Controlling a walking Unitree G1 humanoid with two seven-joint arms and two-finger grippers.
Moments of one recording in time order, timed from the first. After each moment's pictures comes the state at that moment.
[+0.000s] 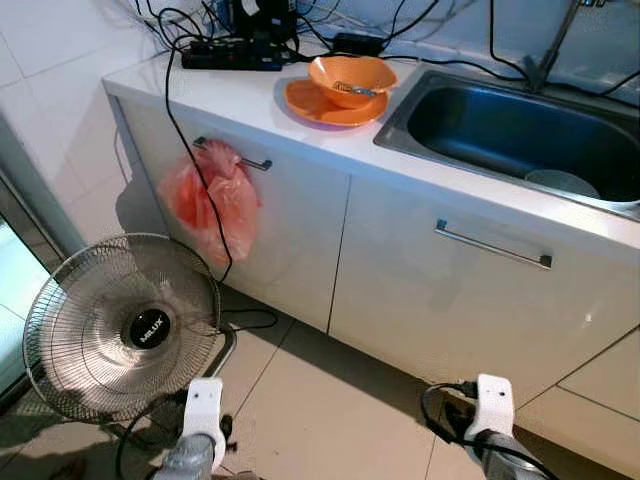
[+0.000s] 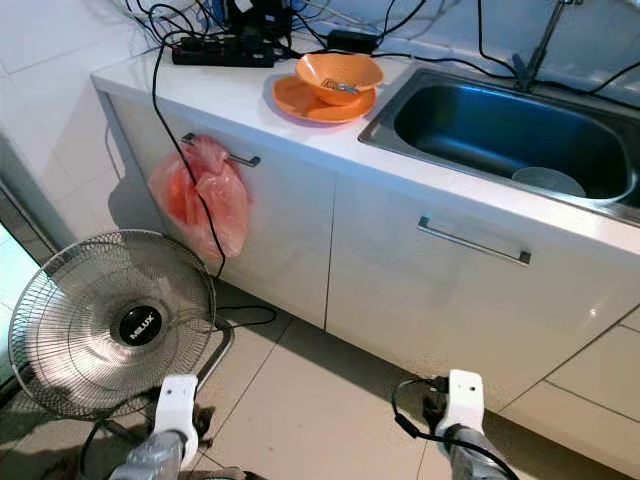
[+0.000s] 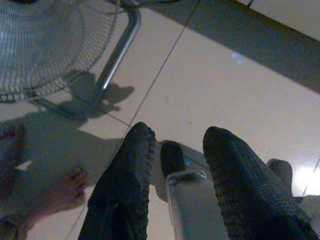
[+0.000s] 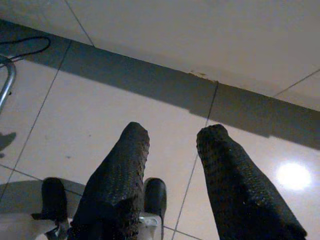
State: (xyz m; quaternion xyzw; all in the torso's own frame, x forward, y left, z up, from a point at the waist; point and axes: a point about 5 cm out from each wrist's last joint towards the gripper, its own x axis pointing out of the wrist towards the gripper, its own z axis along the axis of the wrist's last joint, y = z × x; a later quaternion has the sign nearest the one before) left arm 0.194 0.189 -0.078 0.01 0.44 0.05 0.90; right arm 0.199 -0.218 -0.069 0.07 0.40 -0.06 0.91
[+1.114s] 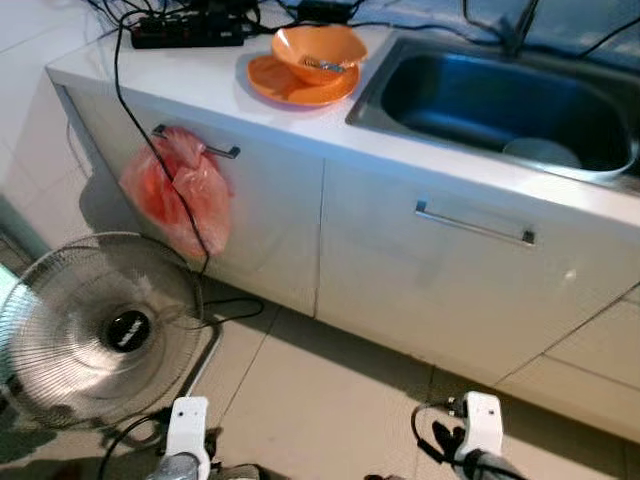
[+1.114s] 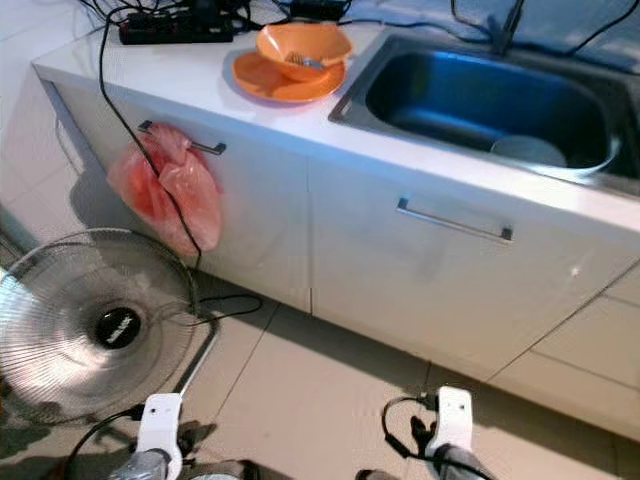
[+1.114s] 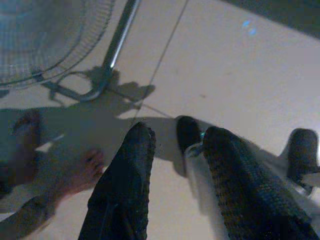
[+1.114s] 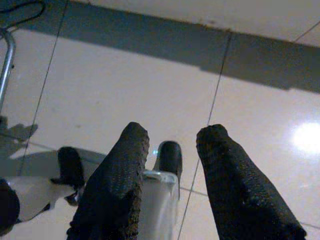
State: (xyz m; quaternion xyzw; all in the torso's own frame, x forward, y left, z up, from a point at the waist) left arm 0.171 0.210 -0.086 0.03 0.46 0.06 0.89; right arm 0.177 -0.200 -0.083 0.09 0.42 -0.03 0.90
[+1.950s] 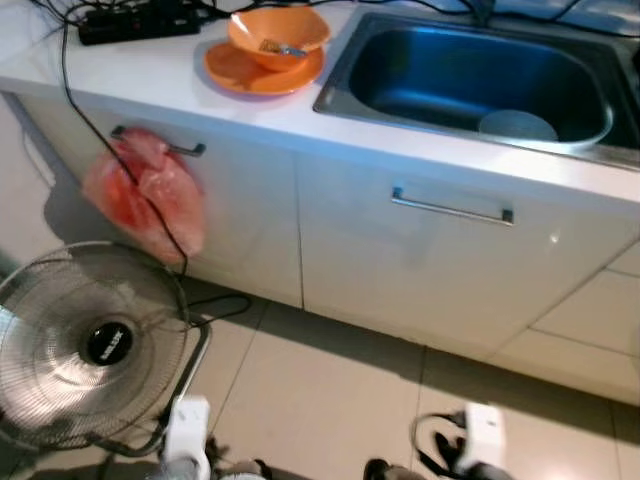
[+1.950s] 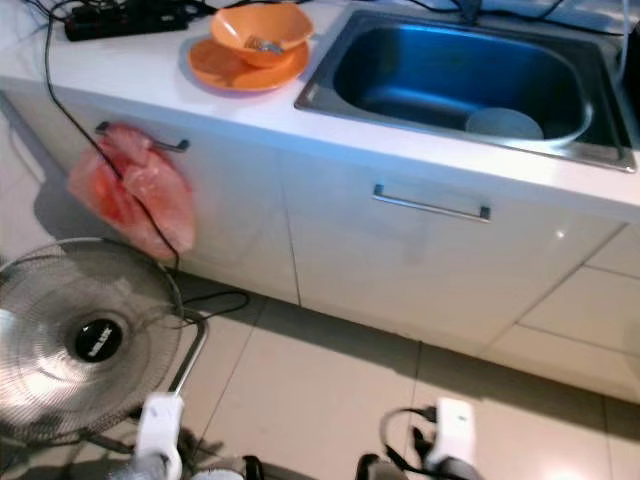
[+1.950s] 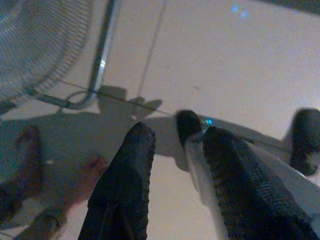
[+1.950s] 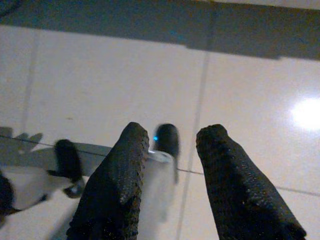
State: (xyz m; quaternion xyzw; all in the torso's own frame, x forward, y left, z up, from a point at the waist) left arm 0.168 0.204 -0.088 0.03 0.46 0.05 0.89; right arm 0.162 -0.207 -0.087 0.08 0.43 -0.03 0.90
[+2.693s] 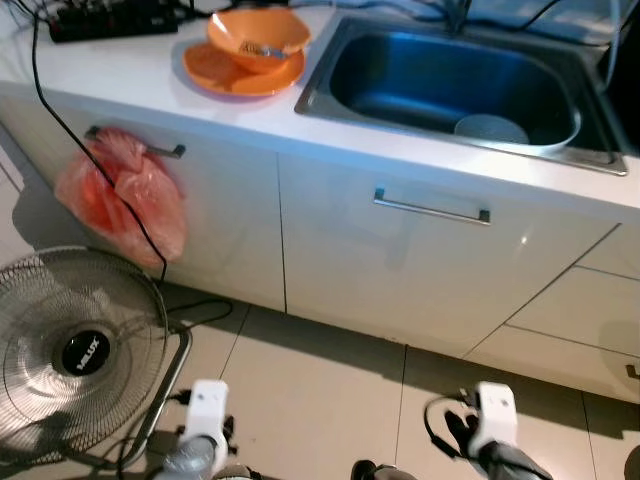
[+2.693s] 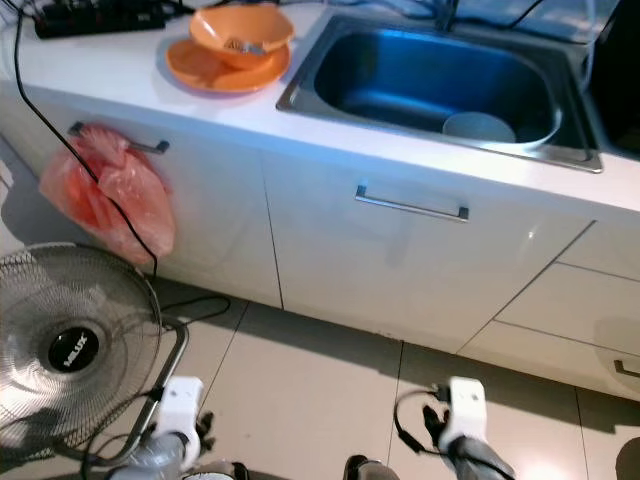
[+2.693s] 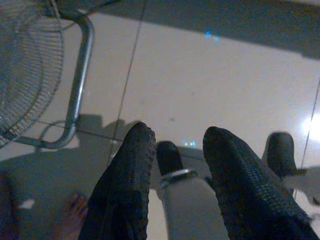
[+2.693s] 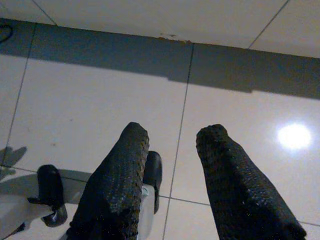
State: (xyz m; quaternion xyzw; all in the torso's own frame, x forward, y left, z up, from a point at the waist) left arm 0.200 0.189 -0.074 0.03 0.43 0.03 0.90; right arm 0.192 -0.218 -0.070 0.07 0.39 -0.02 0.92
